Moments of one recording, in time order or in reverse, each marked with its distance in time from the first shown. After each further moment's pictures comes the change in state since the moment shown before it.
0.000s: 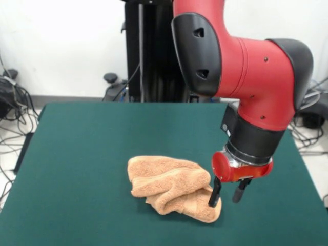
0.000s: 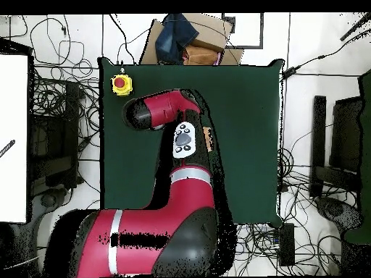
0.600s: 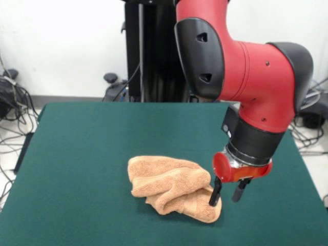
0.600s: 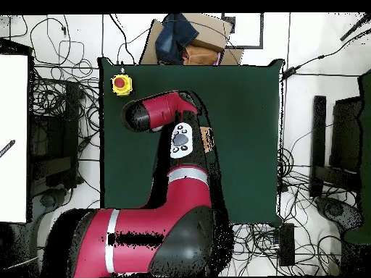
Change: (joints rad) arm 0.014 0.015 -0.012 0.000 0.000 0.000 0.000
